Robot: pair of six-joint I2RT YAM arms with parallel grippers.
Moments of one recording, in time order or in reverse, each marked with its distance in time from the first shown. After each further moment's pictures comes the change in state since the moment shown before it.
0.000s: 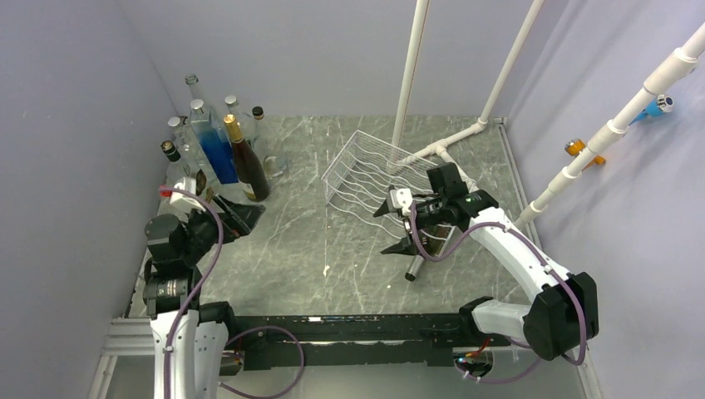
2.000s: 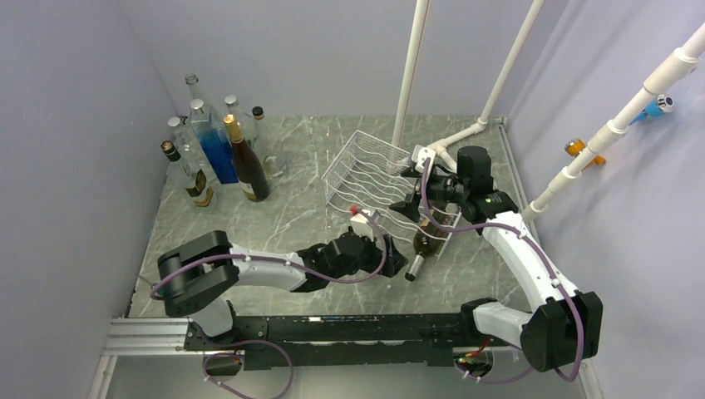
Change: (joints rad) left arm -1.363 1.139 0.044 0.964 -0.744 -0.163; right arm -0.168 -0.074 -0.003 0.365 0.256 0.486
